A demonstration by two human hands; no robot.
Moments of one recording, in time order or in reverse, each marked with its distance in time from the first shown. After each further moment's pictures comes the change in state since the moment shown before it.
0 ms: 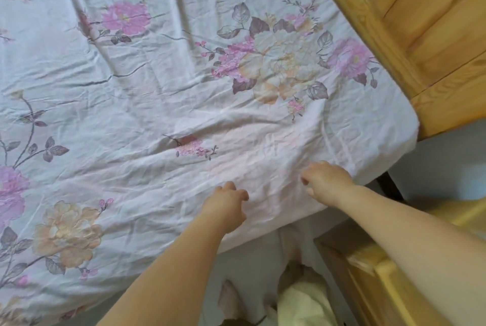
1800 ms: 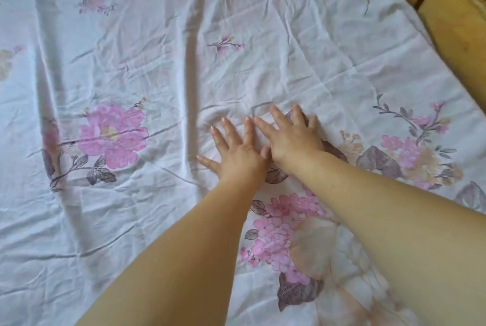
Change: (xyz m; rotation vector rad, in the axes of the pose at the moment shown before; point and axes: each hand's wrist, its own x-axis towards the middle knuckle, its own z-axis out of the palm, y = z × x) left_hand 0.371 -0.066 -0.345 -0.254 0.446 -0.399; right_hand 0.445 0.008 -0.289 0.097 0.204 -0.033
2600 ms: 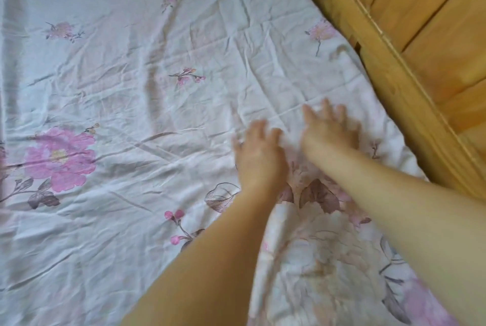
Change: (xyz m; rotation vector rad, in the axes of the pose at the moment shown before) left_hand -0.009 0.135 0.005 -0.203 0.333 0.331; right_hand 0.005 0.145 -0.034 0.085 0.108 0.377
